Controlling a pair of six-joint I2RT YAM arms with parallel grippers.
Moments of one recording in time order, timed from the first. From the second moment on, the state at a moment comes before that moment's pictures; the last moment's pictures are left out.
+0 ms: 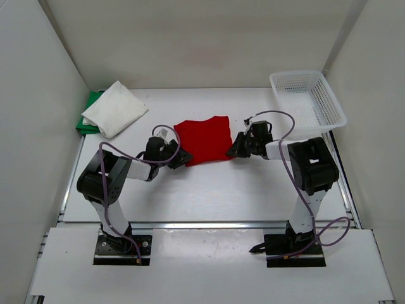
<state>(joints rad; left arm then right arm) -0.38 1.79 0.67 0.56 0.33 -0.94 0.27 1.90 0.96 0.17 -0.51 0.55</state>
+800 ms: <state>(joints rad) -0.27 1.87 0.86 0.45 0.30 -0.80 0.42 1.36 0.54 0.28 -0.45 0.58</state>
